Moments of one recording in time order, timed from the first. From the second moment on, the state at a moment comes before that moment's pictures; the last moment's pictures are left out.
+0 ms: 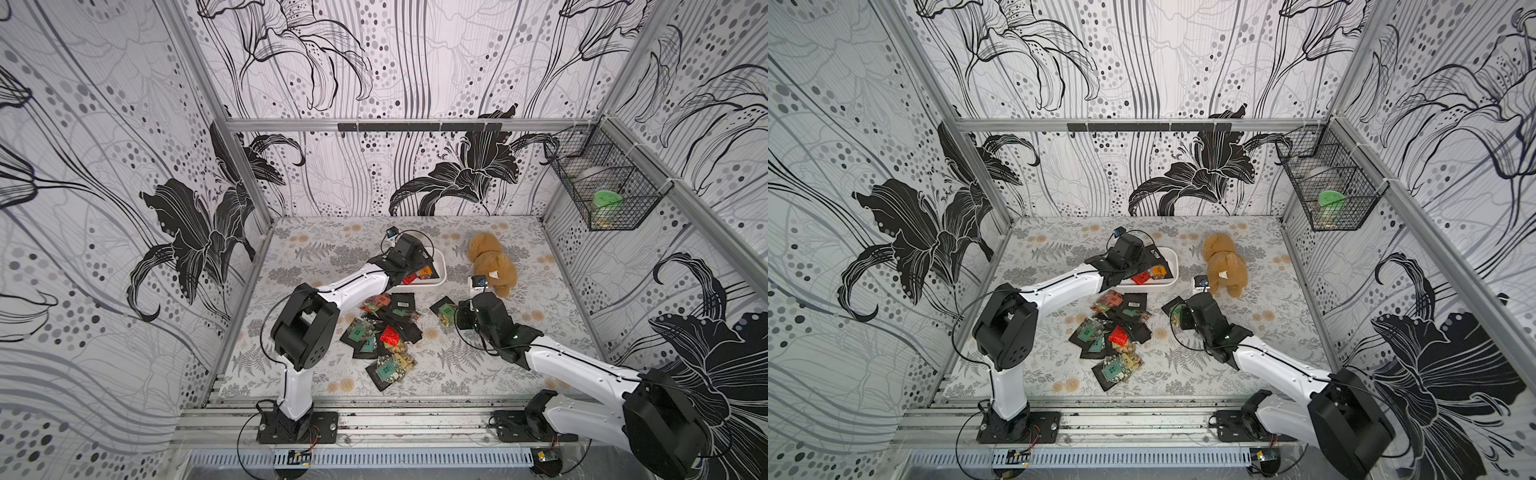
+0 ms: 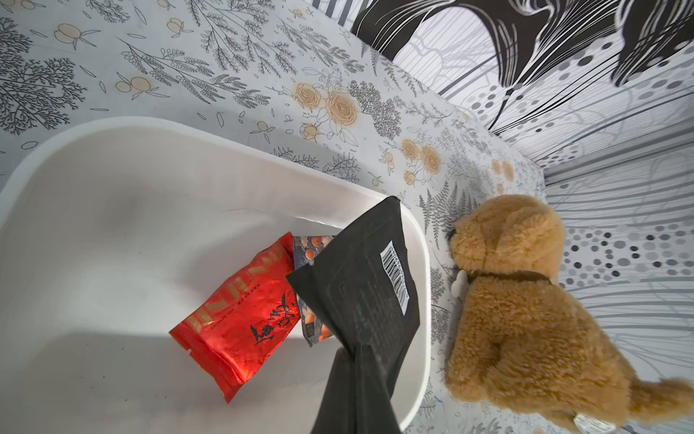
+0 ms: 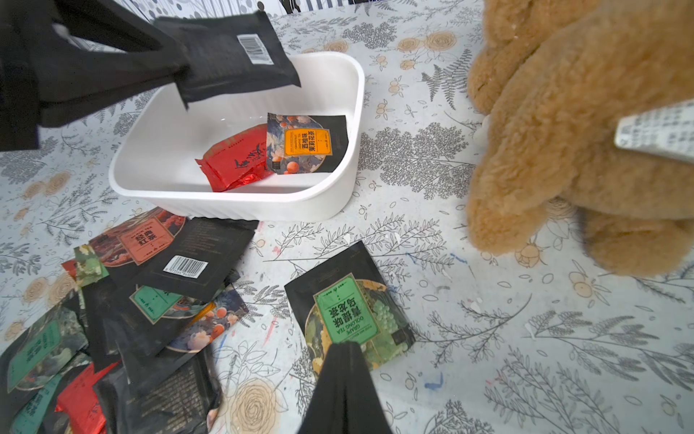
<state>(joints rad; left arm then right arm) -0.63 1.95 1.48 -0.24 -0.21 -0.92 0.66 1.14 0.52 0.02 0.28 0.43</state>
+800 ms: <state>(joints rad) -0.63 1.49 1.13 -0.37 -0.38 -0.77 0.66 1.10 0.46 0.15 0.05 0.37</state>
